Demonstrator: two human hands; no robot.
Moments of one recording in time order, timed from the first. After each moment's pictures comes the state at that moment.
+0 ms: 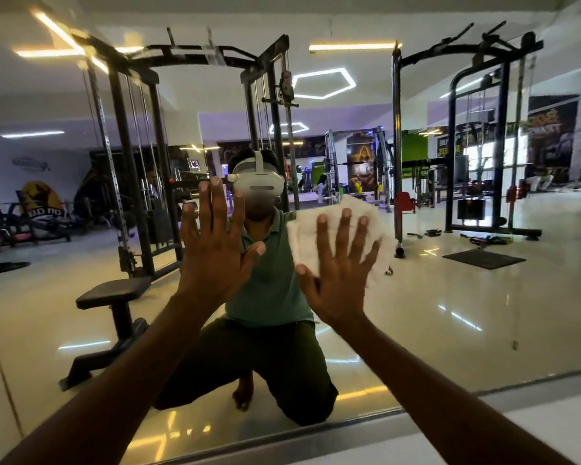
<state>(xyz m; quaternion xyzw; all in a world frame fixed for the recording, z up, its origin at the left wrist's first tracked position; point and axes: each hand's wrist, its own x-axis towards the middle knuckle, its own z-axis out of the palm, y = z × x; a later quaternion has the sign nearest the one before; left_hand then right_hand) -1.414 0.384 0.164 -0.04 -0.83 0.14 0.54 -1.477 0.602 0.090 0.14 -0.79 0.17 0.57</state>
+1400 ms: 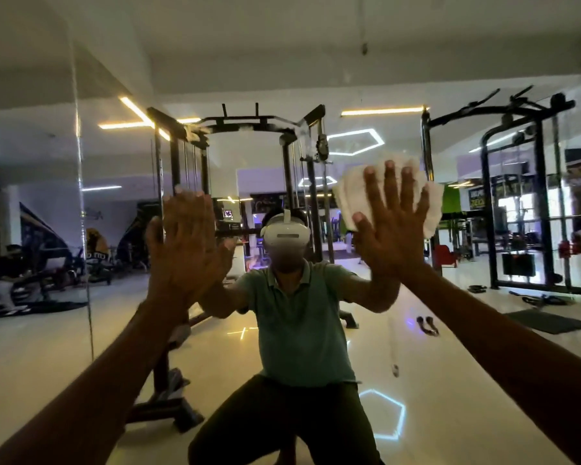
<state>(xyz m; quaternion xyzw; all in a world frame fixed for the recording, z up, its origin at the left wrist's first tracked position) -1.349 0.230 0.264 0.07 -0.82 0.15 0.54 -1.473 0.579 0.278 0.18 -0.75 0.16 0.61</state>
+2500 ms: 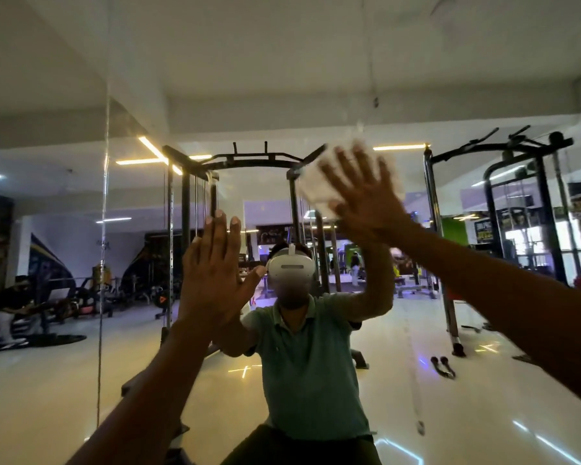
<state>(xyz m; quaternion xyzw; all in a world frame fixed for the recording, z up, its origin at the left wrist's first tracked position) -1.366 0.243 0.296 0.01 -0.81 0.10 0.58 -1.474 0.542 0.408 0.30 -0.71 0.00 0.64</state>
